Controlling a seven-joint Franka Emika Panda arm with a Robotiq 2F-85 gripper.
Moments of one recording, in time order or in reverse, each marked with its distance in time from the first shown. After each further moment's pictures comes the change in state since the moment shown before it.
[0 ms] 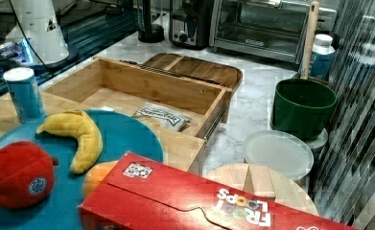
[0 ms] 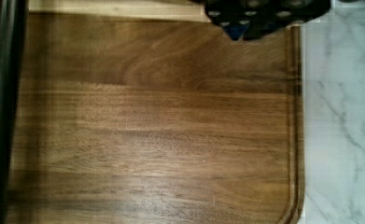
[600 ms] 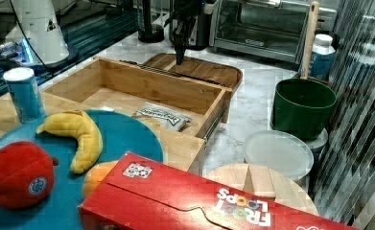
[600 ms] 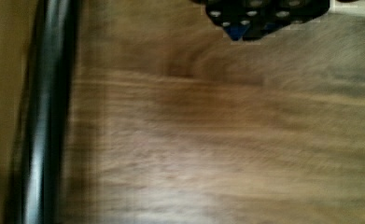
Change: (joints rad) arm -0.052 0.087 -0.071 -0.051 -0.064 0.112 -0.114
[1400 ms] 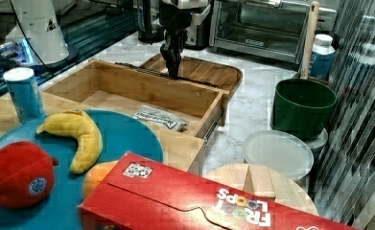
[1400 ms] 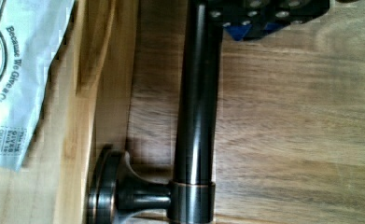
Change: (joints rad) arm -0.138 0.006 -0.059 -0.006 0.011 0.094 -0.232
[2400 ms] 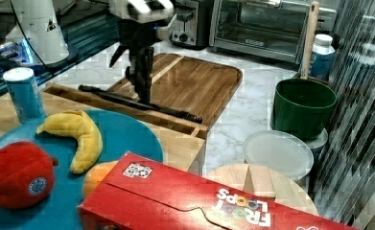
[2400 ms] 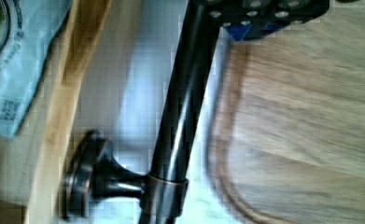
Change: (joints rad) arm -0.155 0.033 -0.131 0.037 0.051 0.076 -0.450
